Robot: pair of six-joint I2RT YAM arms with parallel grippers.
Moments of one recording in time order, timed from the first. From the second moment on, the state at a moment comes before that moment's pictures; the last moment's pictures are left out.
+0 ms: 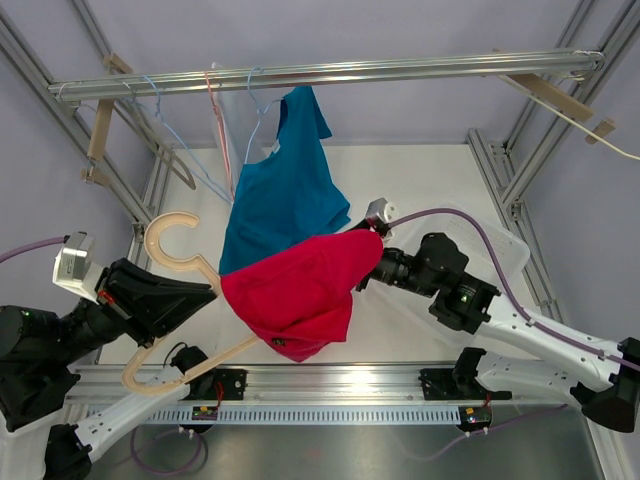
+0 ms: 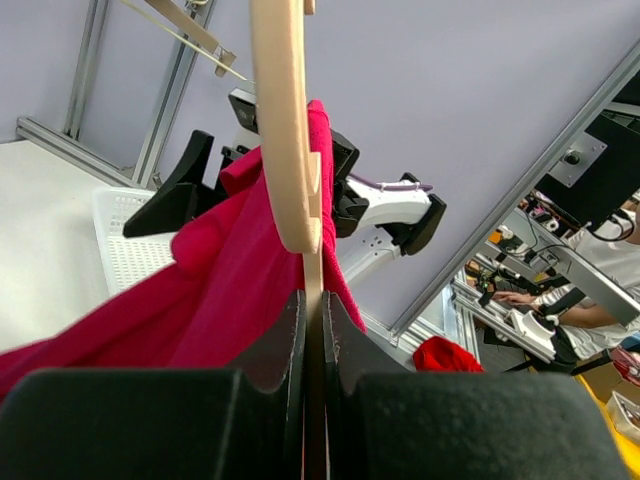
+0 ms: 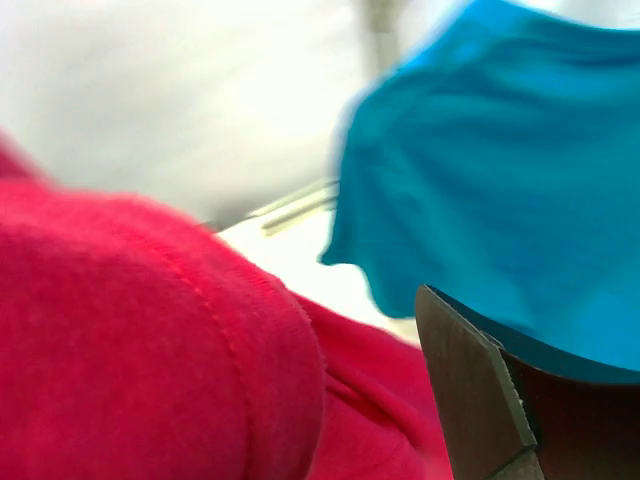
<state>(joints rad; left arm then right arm) -0.77 0.42 1.30 -0.60 0.37 -0.64 1.01 0.94 0.86 0.20 -0.17 0.25</state>
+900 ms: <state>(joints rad) -0.77 0.40 1.26 -0.67 0.13 -0.52 1.00 0.70 0.82 0.07 -0.33 0.39</state>
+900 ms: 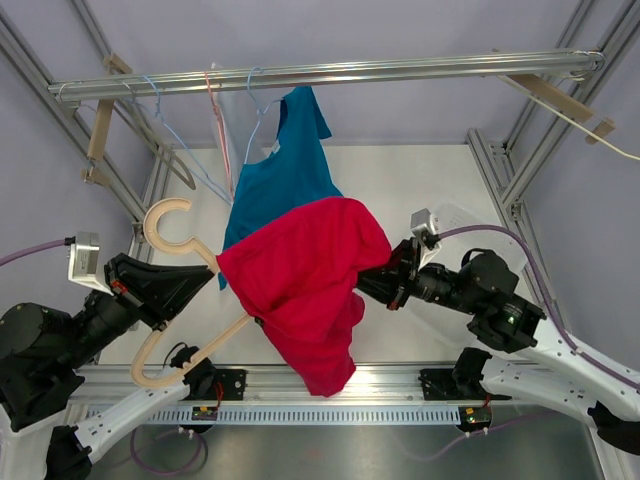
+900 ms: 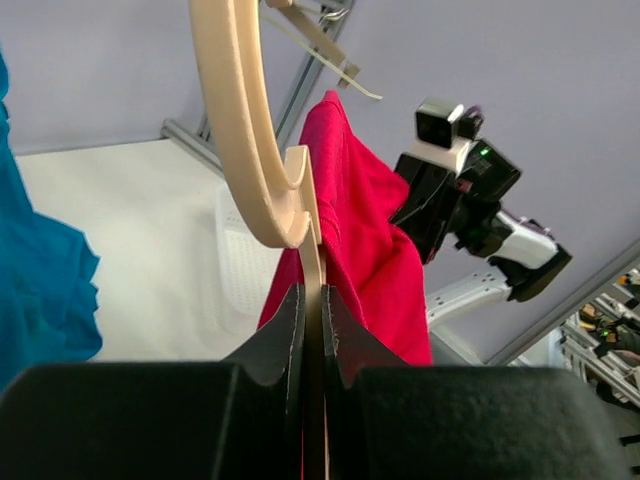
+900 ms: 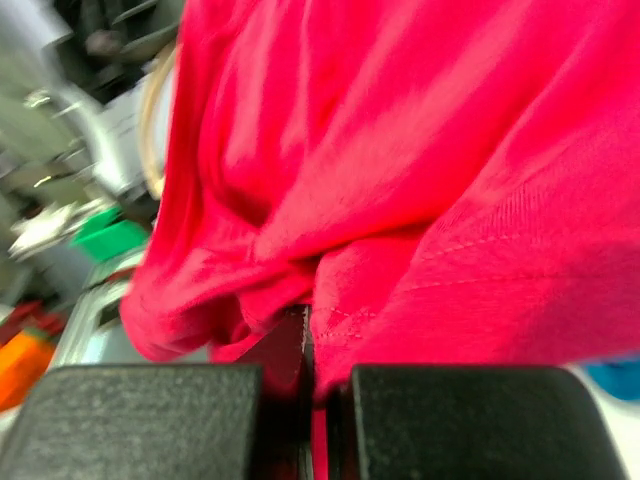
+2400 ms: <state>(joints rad) -0.77 0.32 1.32 -0.91 0.05 -0.41 0.58 1.34 2.13 -0.49 0.58 -0.14</state>
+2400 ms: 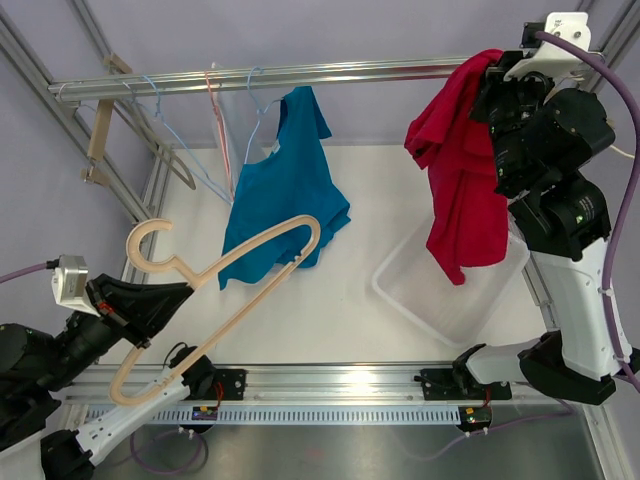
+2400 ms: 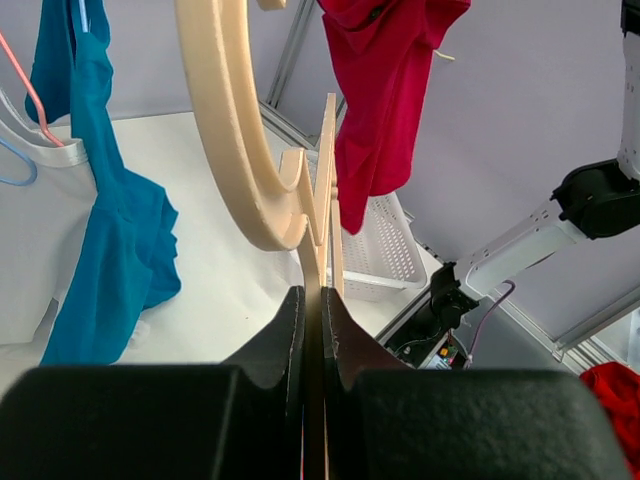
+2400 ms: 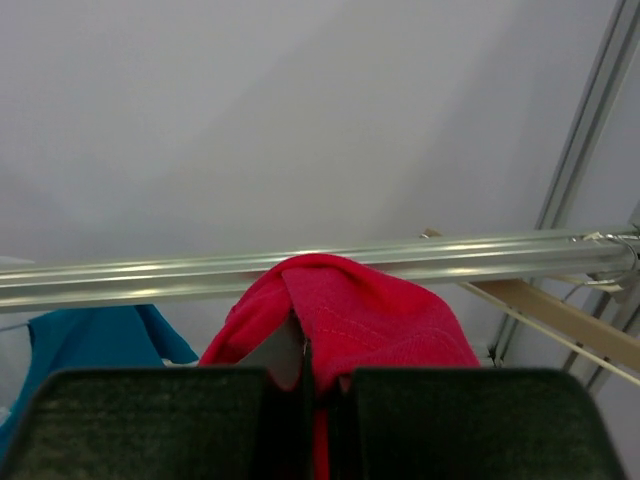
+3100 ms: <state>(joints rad) -0.77 0.44 1.34 -0.86 0.06 -0.41 0.48 0.81 1.10 -0.36 0.68 0.07</state>
